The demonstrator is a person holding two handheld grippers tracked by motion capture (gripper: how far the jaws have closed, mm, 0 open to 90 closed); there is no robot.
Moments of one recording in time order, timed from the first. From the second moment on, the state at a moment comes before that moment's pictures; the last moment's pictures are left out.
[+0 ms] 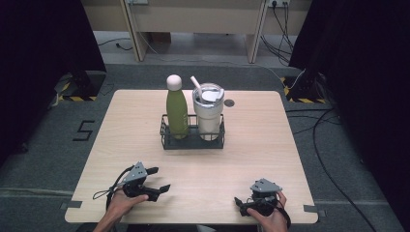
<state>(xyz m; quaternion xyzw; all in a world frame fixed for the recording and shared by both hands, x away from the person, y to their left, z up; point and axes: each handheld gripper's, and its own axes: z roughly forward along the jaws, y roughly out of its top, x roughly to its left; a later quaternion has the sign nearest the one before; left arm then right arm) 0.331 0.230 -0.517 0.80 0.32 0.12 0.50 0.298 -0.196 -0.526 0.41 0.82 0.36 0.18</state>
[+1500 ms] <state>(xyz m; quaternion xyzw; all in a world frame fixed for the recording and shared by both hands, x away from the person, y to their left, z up) 0.296 0.238 -0.526 0.85 0.33 0.14 0.39 0.298 -0.196 -0.526 0.41 0.82 0.36 0.18</state>
